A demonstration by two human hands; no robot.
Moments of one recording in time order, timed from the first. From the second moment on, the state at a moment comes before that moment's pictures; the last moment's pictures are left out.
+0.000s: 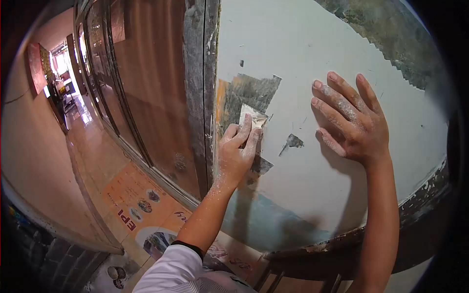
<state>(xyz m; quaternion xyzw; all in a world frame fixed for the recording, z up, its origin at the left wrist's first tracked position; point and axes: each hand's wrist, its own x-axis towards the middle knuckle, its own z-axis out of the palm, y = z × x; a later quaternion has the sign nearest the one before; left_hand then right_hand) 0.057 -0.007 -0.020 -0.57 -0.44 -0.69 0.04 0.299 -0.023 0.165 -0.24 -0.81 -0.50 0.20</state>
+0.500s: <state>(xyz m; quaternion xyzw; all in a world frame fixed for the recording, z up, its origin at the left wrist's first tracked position) 0.063 -0.007 -0.002 -0.56 -0.46 -0.69 0.04 0.299 -0.022 0.165 -0.25 -0.80 -0.50 0.21</state>
